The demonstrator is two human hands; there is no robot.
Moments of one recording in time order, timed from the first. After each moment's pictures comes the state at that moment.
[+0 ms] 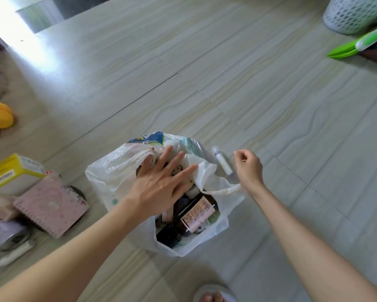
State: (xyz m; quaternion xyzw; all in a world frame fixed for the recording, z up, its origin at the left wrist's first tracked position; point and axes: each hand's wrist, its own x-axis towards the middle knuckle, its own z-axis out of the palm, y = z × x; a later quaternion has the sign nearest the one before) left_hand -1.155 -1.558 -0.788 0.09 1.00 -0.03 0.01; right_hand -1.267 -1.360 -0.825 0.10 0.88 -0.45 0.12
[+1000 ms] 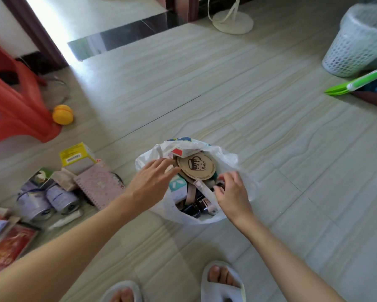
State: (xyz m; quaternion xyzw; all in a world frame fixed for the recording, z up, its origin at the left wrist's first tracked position) left_hand -1.068 -1.601 -0.710 0.09 0.99 0.05 -0.07; right_hand -1.140 -1.392 -0.740 -0.18 0.94 -0.27 0.10
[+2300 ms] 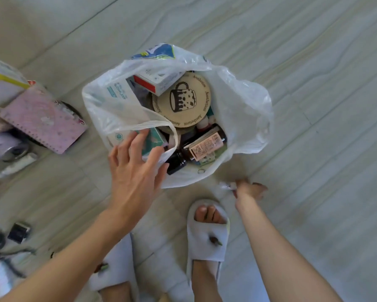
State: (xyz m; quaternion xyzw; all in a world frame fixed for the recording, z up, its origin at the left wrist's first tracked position) left_hand -1.026 -1.542 -0.772 -0.12 0.99 0.10 0.05; right_hand -1.090 -1.302 -0.904 0.58 0.71 -0.36 0.15
